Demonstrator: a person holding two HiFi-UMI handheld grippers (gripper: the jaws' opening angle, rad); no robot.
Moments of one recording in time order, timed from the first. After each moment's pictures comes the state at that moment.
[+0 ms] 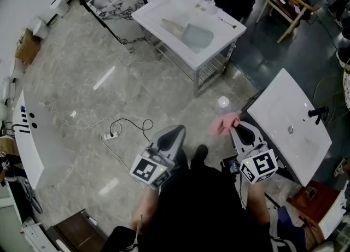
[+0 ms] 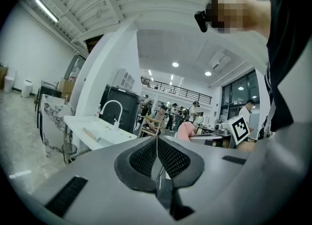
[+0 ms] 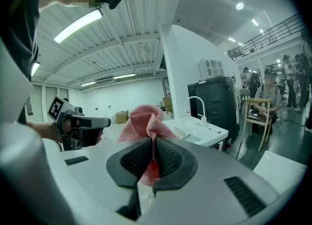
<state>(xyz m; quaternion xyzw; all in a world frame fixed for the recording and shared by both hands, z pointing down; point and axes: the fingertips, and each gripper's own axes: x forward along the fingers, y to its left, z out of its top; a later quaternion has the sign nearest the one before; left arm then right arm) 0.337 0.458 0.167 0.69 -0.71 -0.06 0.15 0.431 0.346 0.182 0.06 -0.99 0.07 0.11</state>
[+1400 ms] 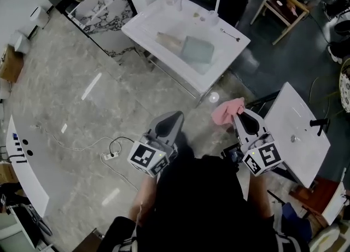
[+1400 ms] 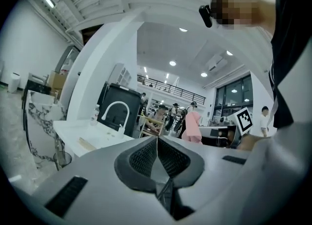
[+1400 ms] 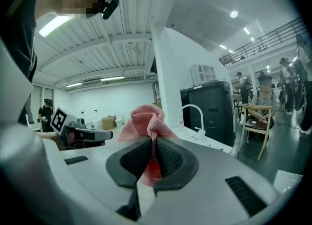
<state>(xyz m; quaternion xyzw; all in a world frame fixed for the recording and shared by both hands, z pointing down) 0.126 0.351 0.181 0.72 -0.67 -0.07 0.16 0.242 0.249 0.159 0.13 -0.99 0.07 0.09</state>
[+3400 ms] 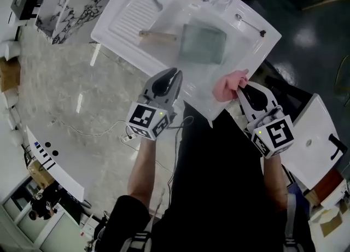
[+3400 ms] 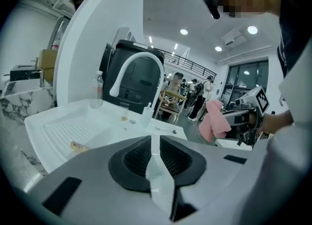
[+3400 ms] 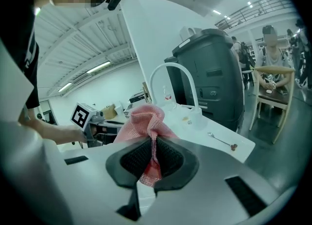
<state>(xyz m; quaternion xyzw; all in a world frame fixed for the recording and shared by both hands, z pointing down) -0.078 0.038 0.363 0.70 -0.65 0.06 0.27 0.062 -0.025 0.320 0.09 -0.96 0.18 0.20</state>
